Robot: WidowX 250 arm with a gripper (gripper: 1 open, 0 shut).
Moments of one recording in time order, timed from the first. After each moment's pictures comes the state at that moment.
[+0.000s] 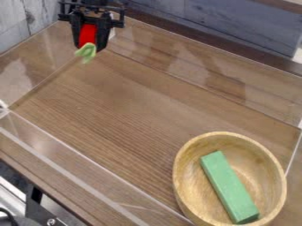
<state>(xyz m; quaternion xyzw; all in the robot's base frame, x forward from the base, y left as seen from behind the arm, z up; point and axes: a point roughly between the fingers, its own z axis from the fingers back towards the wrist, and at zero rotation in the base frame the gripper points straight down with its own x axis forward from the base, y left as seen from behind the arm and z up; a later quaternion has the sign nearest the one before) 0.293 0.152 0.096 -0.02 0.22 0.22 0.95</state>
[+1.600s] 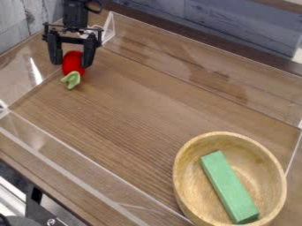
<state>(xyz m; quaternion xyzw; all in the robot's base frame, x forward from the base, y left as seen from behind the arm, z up) 0.279 0.205 0.051 -0.05 0.27 0.25 0.93</state>
